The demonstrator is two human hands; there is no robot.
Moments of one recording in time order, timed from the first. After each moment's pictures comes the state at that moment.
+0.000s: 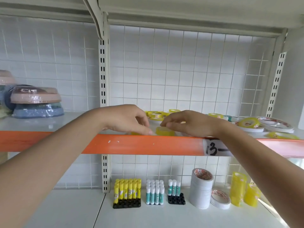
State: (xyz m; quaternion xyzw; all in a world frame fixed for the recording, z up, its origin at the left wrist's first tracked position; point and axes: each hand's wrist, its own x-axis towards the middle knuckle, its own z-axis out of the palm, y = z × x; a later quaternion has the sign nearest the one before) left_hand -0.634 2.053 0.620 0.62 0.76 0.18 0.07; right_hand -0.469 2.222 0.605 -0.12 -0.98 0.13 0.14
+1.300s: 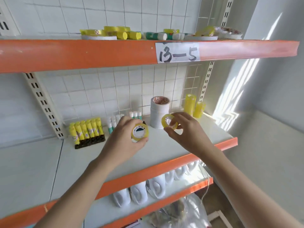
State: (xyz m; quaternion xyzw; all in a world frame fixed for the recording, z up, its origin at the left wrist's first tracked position) left_hand -0.551 2.105 0.351 0.66 0.64 0.40 0.03; right_hand -0.348 2.218 0.341 -0.30 -0.85 0.11 0.41
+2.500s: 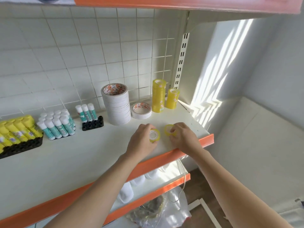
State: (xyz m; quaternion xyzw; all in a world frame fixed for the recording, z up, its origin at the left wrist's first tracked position) left_hand -0.394 2.307 0.217 0.64 0.70 0.31 0.12; right_hand -0.220 2.389 0.196 -0.50 -0.82 0.13 0.24
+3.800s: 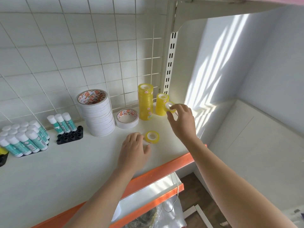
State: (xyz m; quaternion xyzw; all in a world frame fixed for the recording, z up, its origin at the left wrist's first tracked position) left_hand -0.378 2.358 0.168 0.66 0.70 0.27 -0.03; right_hand -0.216 2.473 0.226 -0.51 -0.75 0.07 0.42
